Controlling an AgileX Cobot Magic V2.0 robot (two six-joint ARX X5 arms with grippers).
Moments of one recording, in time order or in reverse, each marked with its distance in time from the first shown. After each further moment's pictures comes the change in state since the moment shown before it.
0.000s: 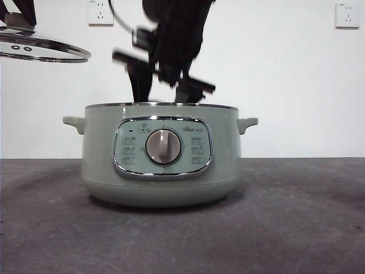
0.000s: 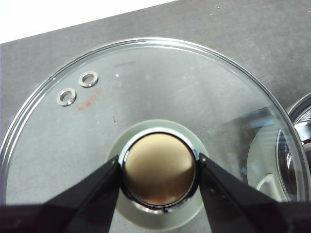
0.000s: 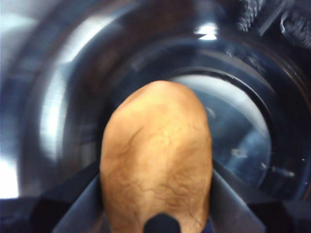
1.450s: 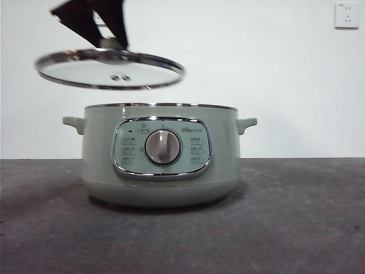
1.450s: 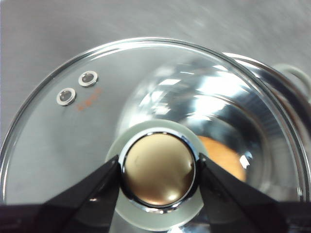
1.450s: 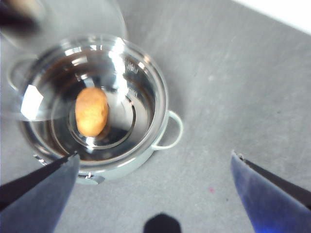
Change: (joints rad) left arm -0.381 0.138 0.000 0.016 0.075 -0.046; right arm 0.016 -0.662 -0.014 -0.302 0.349 -0.085
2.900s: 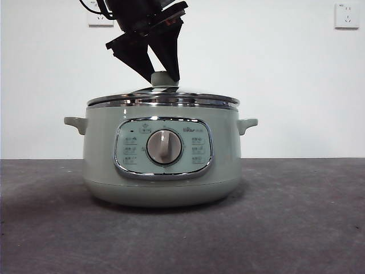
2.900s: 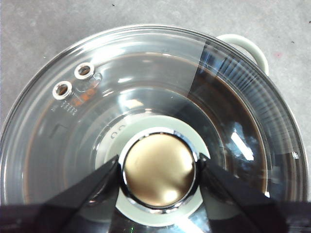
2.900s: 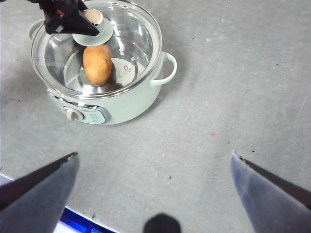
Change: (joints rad) left arm -0.176 0.158 0.018 0.034 -0.029 -0.016; right arm 0.000 -0.536 -0.473 0.000 -0.054 0.071
